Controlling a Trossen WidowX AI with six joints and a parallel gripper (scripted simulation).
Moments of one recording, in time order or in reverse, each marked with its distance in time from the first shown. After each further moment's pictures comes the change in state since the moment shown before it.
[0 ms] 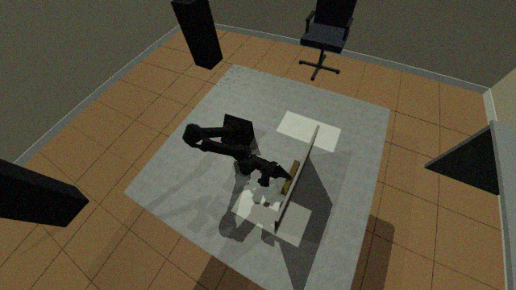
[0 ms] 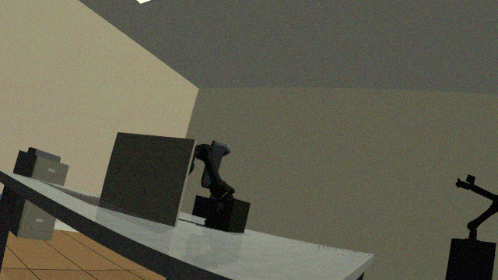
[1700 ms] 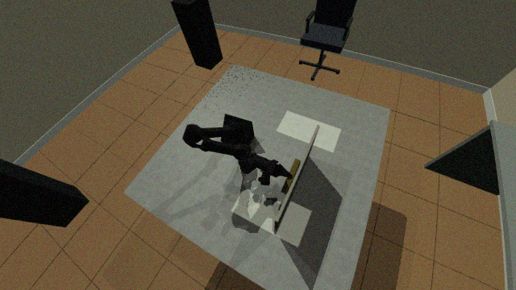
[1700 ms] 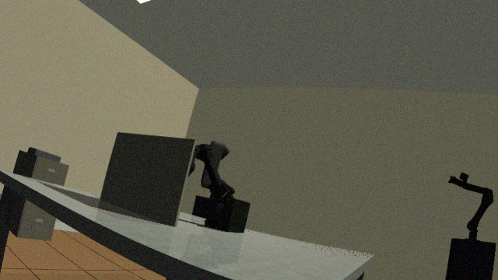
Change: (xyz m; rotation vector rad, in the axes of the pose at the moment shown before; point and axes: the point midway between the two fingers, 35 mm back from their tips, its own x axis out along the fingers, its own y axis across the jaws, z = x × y) arm 0.000 0.000 -0.007 0.000 0.000 0.001
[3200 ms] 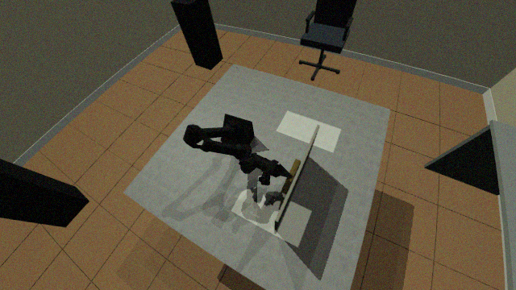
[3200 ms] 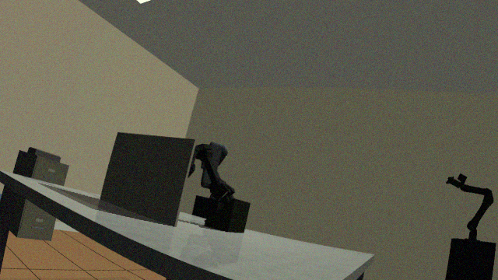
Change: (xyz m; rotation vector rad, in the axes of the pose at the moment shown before) arm 0.000 -0.004 0.000 -0.001 -0.007 -0.003
